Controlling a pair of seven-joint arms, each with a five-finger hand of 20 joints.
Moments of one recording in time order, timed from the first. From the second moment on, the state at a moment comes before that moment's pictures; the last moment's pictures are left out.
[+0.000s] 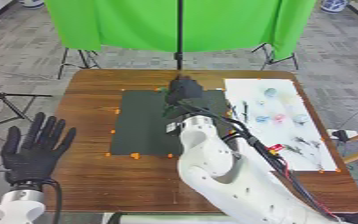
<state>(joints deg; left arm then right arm) 131.2 -59.0 -100.5 -121.5 -6.9 4.5 21.6 -65.4 -71.4 34.1 -102.2 -133.3 15.5 45.4</state>
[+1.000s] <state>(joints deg) 126.7 -56.7 -97.3 -119.8 -8.0 4.6 21.4 -68.7 -84.6 29.3 -90.8 -138.1 3.2 41.8</state>
